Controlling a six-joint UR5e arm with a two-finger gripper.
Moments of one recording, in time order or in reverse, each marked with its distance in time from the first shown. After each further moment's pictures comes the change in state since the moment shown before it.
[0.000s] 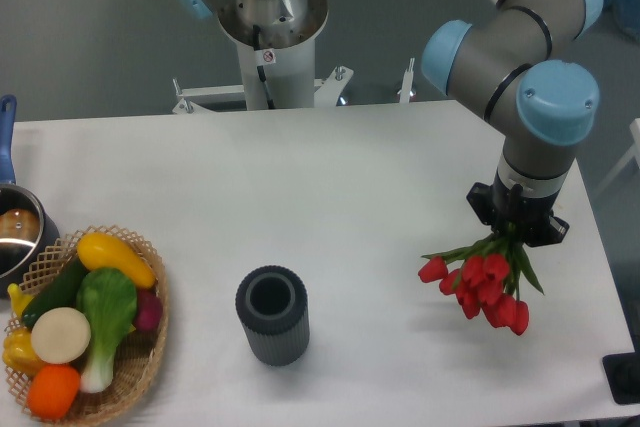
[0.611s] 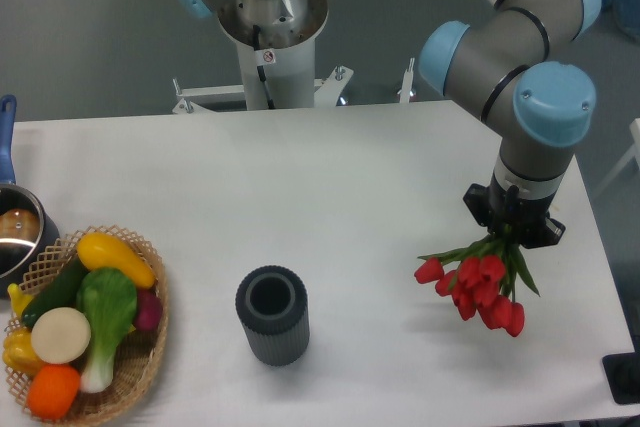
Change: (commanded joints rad) arm -0.011 0.011 -0.003 -0.014 -0.015 -0.002
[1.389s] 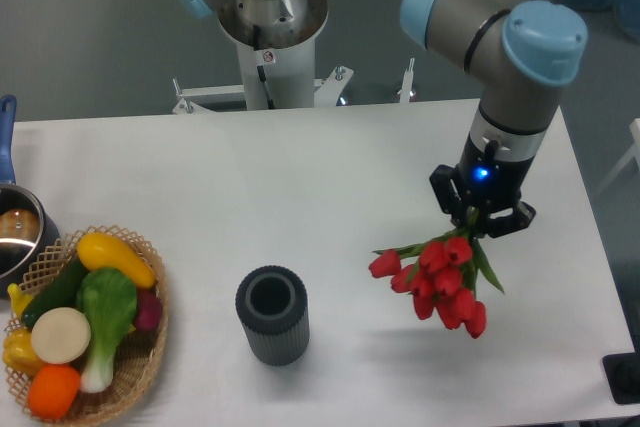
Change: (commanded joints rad) arm 0.003 0.160 -0.077 -0.014 -0.392 -0.063
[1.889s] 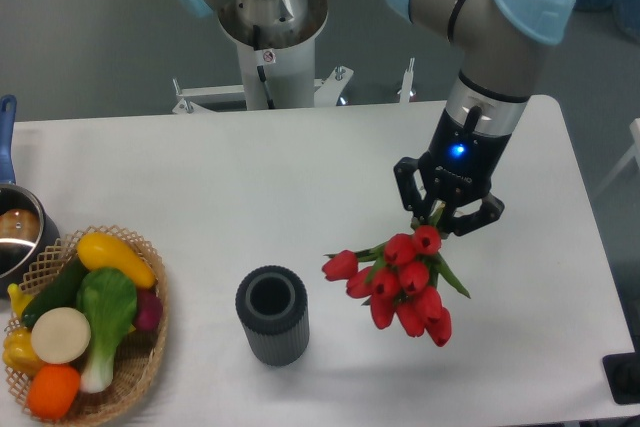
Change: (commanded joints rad) arm -0.021 0.034 -0.003 0.075 -0.239 -0.170
